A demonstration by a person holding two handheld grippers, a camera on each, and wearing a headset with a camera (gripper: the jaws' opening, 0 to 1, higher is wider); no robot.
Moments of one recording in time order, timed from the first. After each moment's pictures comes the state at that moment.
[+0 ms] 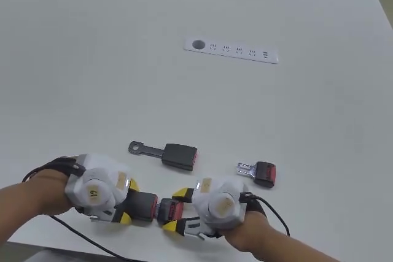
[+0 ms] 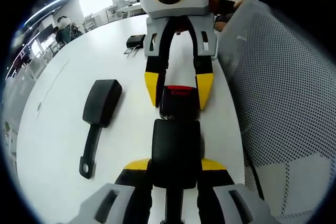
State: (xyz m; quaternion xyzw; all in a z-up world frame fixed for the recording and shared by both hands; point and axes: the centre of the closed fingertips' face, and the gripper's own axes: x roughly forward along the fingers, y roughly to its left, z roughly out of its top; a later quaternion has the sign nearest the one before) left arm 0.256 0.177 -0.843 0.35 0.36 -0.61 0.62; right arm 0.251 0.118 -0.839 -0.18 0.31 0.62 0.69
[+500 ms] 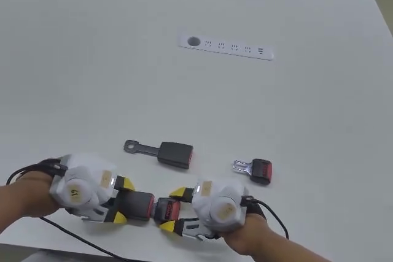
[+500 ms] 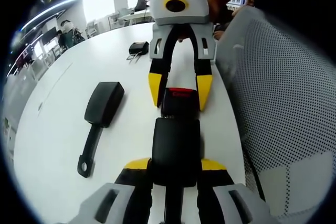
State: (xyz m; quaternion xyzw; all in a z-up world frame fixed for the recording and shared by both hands) left arm 0.257 0.178 -0.842 0.31 0.33 -0.63 0.63; right arm 0.251 0.117 -0.838 -0.18 0.29 0.62 0.70
